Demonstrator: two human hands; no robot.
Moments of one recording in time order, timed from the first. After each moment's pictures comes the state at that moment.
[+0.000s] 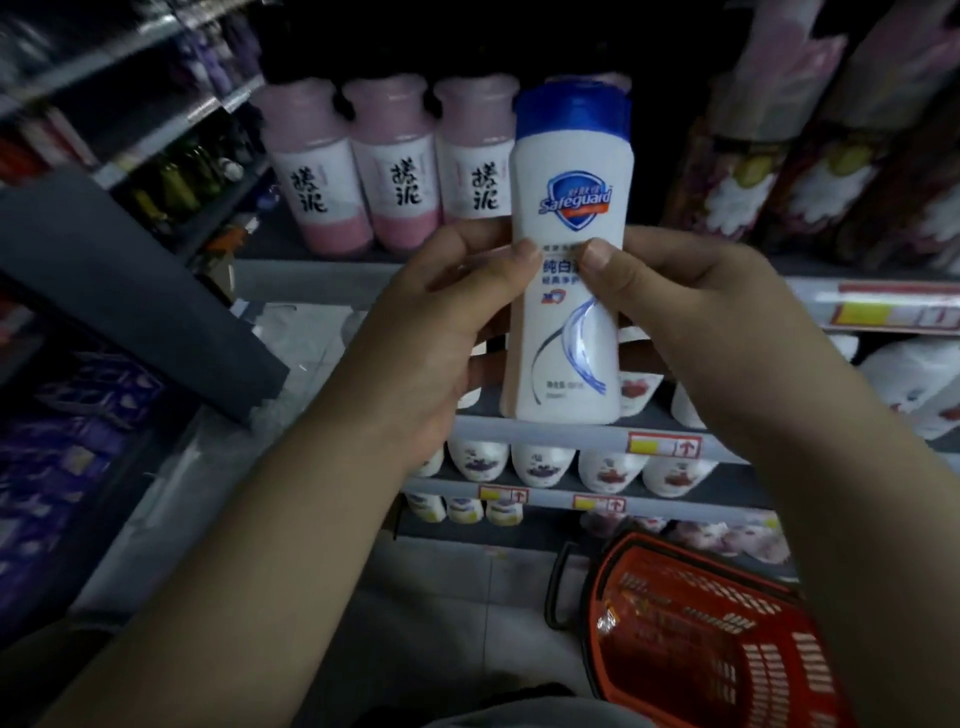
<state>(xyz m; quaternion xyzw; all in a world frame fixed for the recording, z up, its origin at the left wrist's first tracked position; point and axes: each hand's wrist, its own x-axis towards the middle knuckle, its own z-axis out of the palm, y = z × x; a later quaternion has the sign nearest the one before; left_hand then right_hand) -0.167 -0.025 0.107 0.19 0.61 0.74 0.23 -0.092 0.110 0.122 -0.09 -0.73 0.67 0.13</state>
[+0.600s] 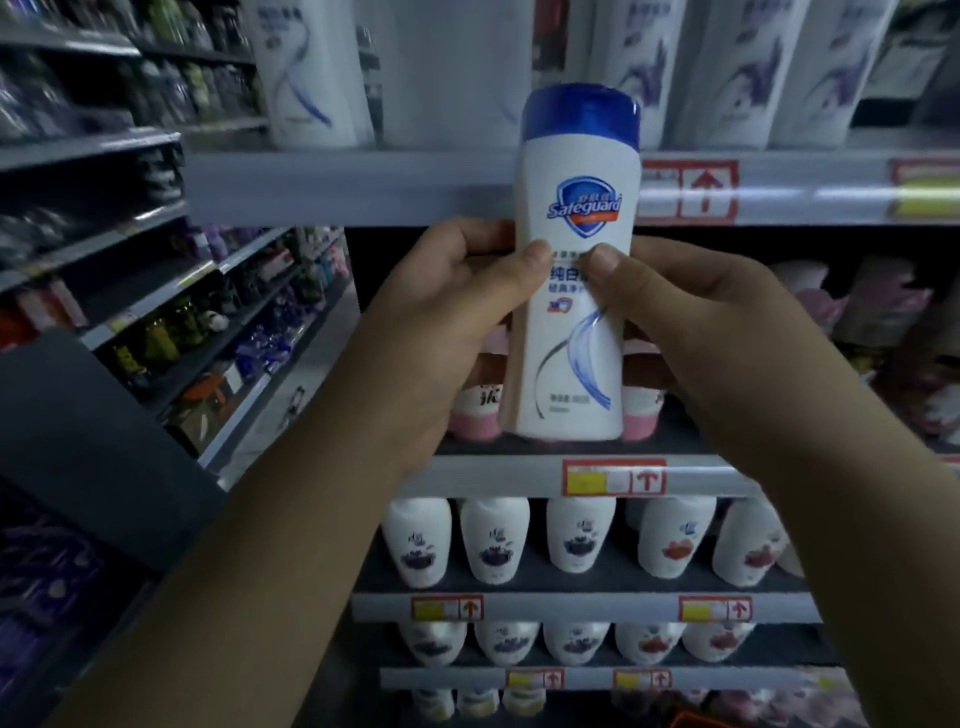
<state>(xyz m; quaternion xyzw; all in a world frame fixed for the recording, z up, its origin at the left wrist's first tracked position) -0.281 -0.077 0.203 0.34 0.57 0.73 0.16 -0.187 0.051 0.210 -0.02 -0.74 0.63 0.24</state>
